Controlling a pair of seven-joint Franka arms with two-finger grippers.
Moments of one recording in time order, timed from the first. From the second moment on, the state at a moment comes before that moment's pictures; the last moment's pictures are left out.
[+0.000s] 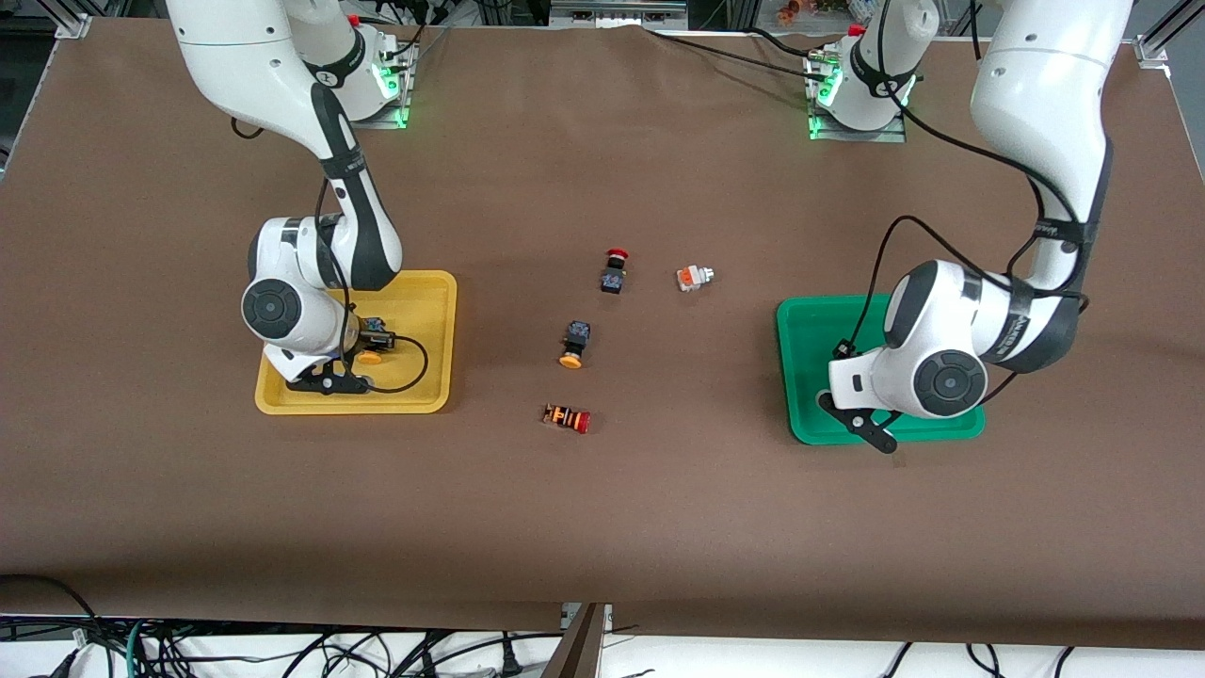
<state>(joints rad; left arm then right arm) -0.06 0.67 -0.17 -1.56 0.18 1.90 0.35 0.59 0.57 -0.39 -1.95 0.23 2.30 0.10</state>
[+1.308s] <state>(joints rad) -0.09 0.55 -0.49 -1.93 0.15 2.20 0.13 0.74 0.82 -0.09 -1.54 0.37 2.48 0.81</state>
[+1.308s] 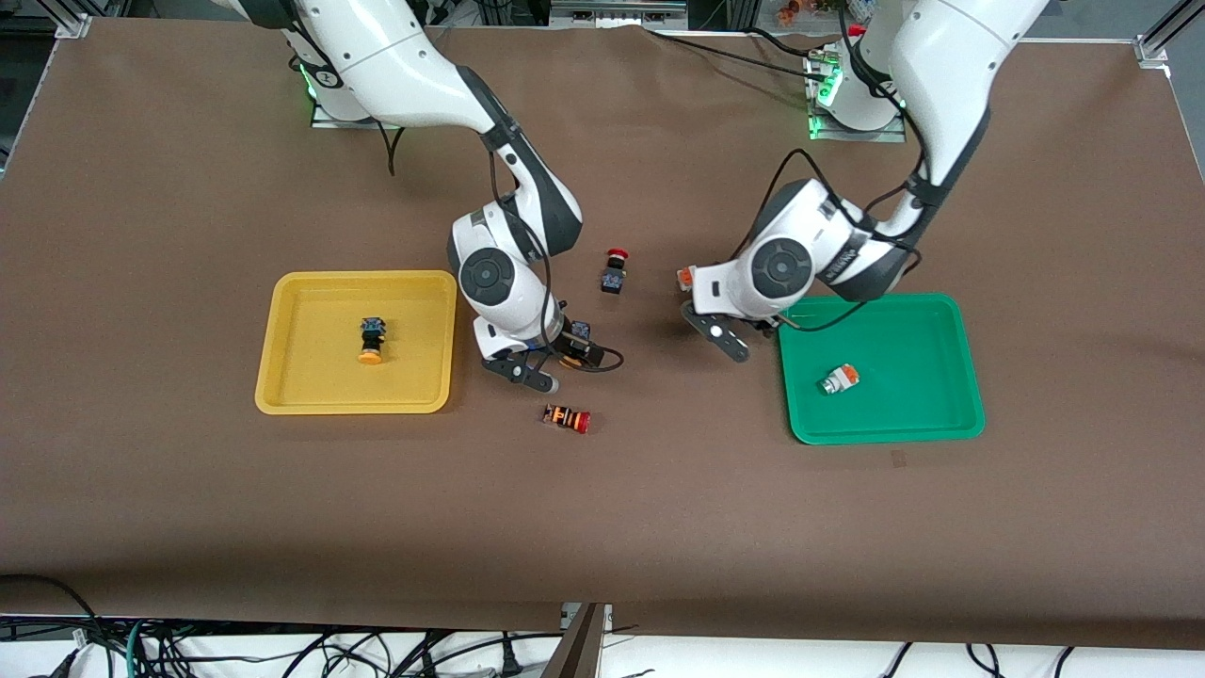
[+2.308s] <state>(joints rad) -0.15 0.59 -0.56 -2.08 0.36 2.42 0.16 0.74 0.69 -0.32 -1.58 0.35 2.12 0.42</state>
